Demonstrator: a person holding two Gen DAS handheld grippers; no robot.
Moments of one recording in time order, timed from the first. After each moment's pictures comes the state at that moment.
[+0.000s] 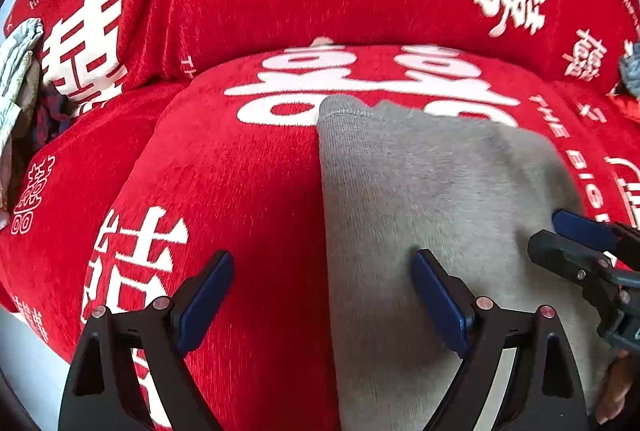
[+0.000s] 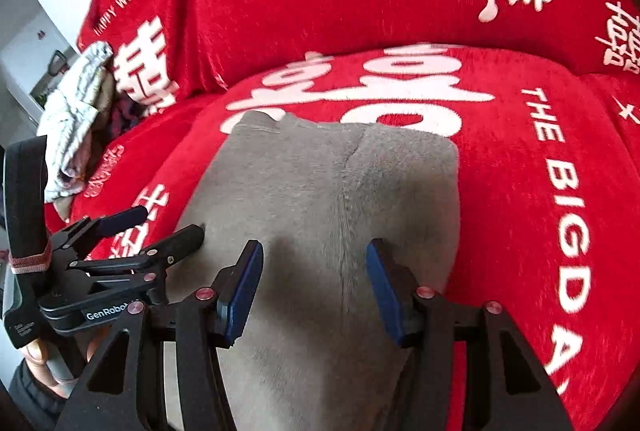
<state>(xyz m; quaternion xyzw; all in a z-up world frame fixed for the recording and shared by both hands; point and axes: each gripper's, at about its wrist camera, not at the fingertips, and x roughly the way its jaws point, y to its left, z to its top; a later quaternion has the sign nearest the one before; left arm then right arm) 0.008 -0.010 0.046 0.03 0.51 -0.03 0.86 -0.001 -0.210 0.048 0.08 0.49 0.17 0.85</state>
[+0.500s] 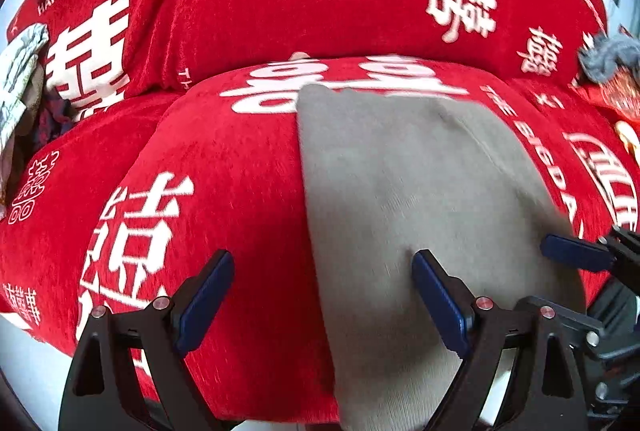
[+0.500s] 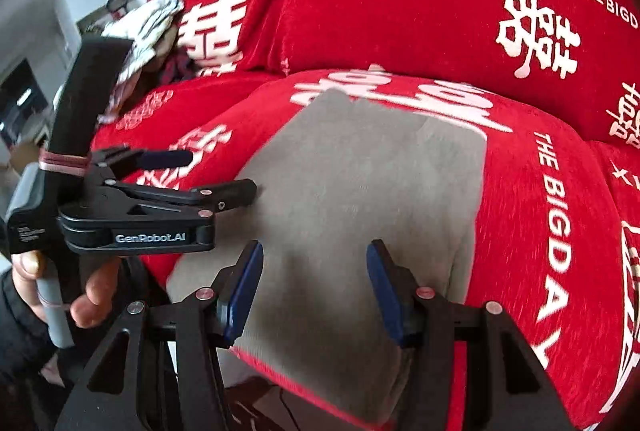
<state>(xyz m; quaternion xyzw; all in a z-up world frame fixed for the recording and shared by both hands) -0.085 -0.004 0.061 0.03 0.46 -0.08 0.88 -0.122 -0.187 0.066 -0.02 0.43 0.24 0.87</state>
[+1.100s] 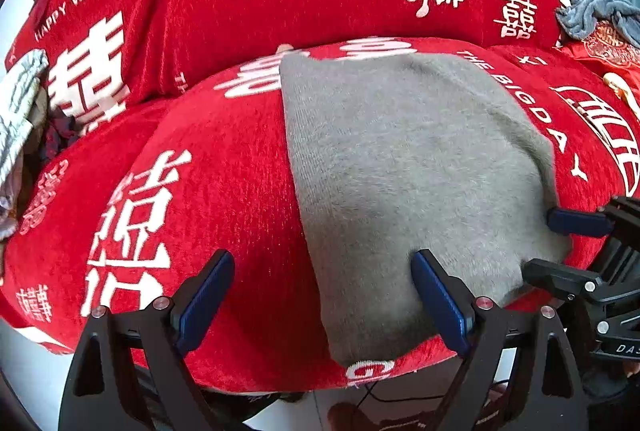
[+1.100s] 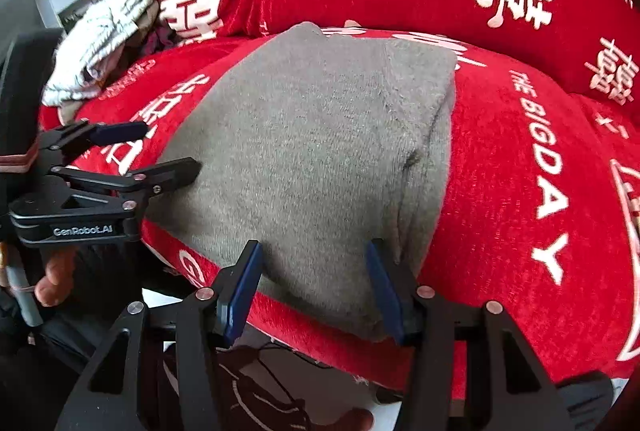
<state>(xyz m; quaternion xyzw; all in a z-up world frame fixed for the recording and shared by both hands) -0.137 -0.014 0.049 0.09 0.44 -0.09 0.89 -0.163 -0.207 0.036 -0.04 0.46 0.19 0.87</state>
